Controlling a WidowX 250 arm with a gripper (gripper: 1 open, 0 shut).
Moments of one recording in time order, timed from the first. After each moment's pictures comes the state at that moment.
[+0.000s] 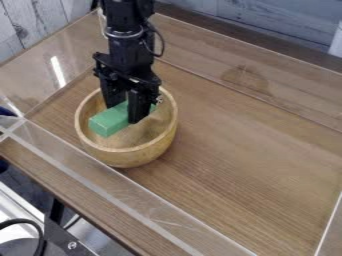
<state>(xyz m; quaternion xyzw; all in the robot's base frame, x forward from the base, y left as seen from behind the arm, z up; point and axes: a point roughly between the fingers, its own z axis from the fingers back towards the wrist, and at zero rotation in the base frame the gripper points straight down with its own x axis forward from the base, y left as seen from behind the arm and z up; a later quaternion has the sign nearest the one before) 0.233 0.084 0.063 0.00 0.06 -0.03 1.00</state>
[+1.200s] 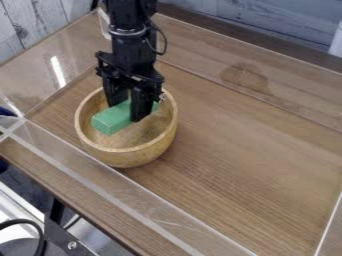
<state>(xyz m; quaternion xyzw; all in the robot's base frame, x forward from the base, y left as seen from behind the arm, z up) 0.235 0.082 0.061 -0.01 0.08 -0.02 1.00</state>
